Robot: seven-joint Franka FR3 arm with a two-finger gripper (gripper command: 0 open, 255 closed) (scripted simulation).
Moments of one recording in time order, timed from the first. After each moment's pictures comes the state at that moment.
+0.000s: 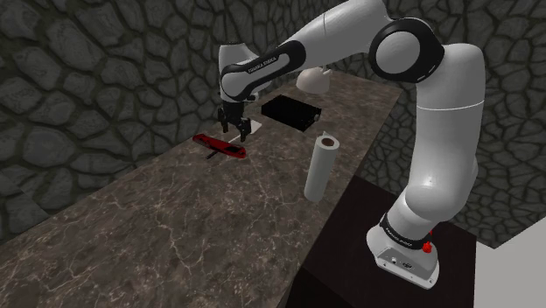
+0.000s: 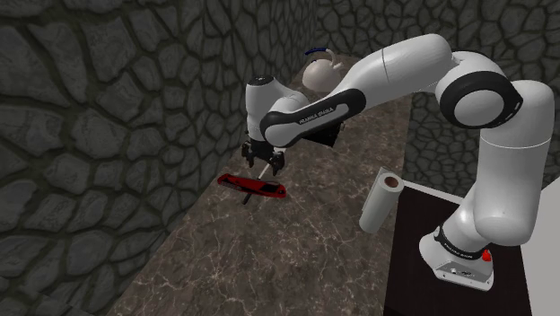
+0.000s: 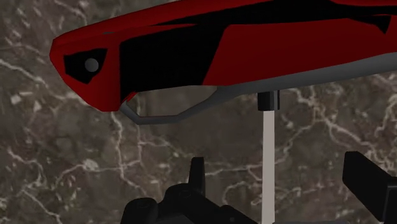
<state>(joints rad) -0.14 0.43 0.27 -1.74 -0.05 2.16 1.66</state>
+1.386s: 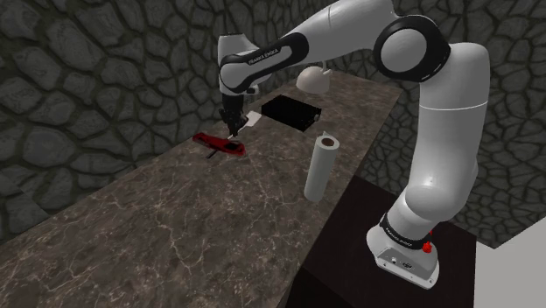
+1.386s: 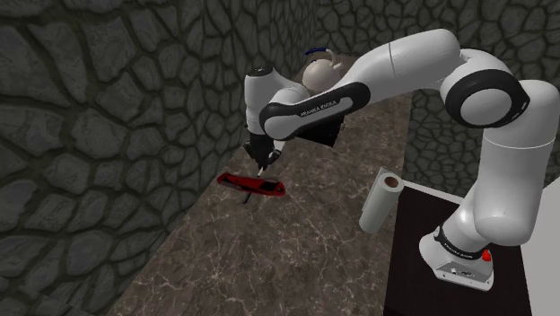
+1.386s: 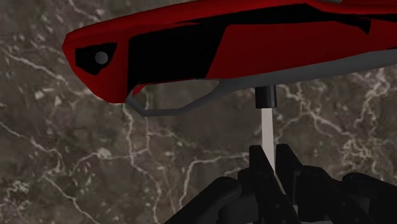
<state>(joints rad) -0.14 0.40 0.27 -1.71 -0.05 2.10 1.66</state>
